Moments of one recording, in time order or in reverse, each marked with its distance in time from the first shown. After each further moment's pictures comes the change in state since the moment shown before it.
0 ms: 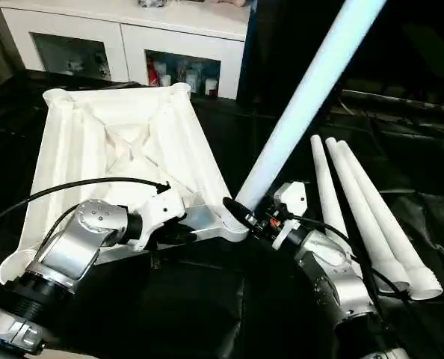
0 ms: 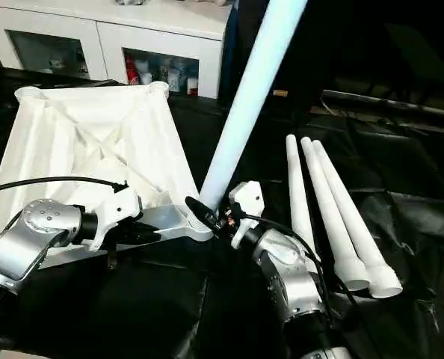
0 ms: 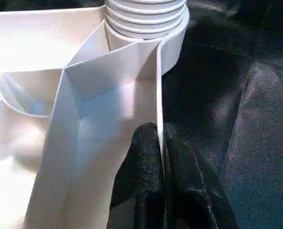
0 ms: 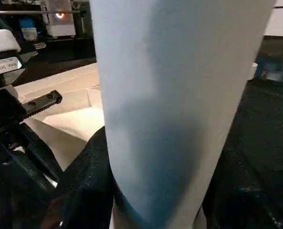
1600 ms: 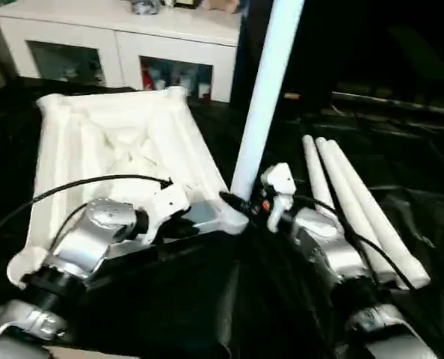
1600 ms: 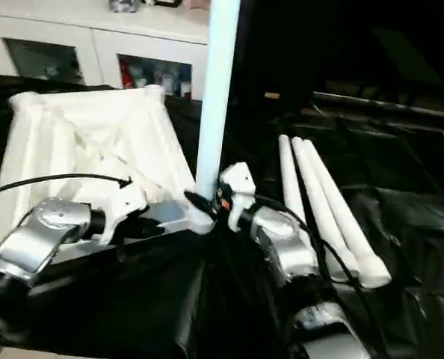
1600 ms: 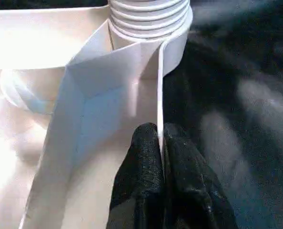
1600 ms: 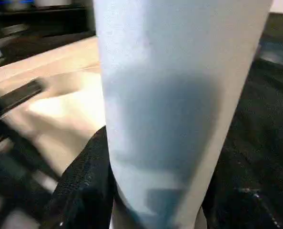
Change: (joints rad) left arm -0.061 -0.104 0.015 0.110 0.048 0.066 0.101; right arm -0.243 0.026 -0.034 0.293 -0.037 0.081 -0.077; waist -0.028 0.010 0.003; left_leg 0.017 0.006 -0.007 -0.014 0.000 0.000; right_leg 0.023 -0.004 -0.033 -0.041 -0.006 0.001
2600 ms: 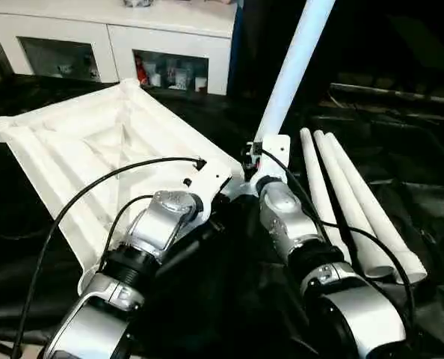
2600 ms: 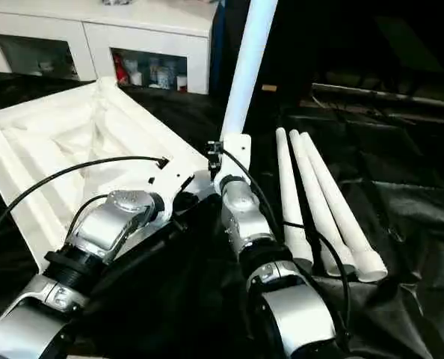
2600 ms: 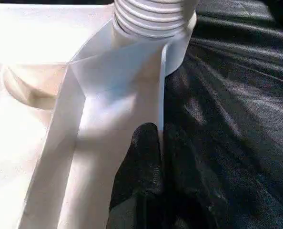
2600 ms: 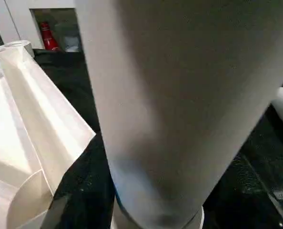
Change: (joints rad) left arm -0.158 -0.344 0.051 0.155 0.049 0.234 0.473; right arm -0.260 0.191 -0.147 0.331 -0.099 -0.079 -0.744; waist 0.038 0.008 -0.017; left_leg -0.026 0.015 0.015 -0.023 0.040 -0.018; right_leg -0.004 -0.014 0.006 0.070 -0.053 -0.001
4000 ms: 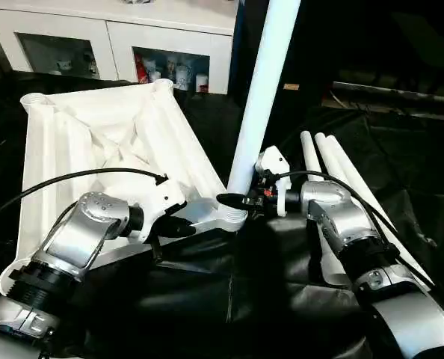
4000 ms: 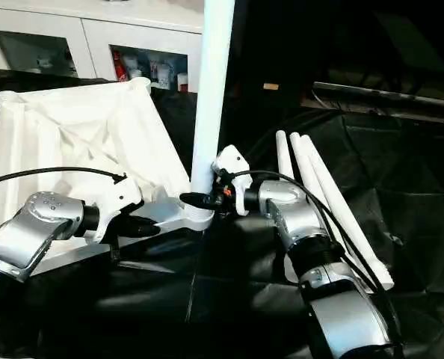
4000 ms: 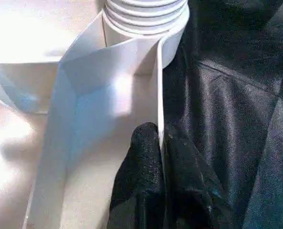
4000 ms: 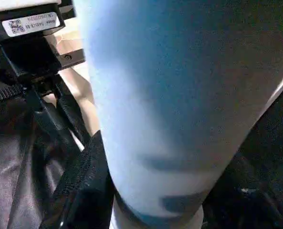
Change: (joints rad) left arm 0.161 0.420 -0.050 -0.236 -0.105 -0.154 -0.571; right arm 0.099 -0.312 0.205 -0.256 0.022 0.164 1.167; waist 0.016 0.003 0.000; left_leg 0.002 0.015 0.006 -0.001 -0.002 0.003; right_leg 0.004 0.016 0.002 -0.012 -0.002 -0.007
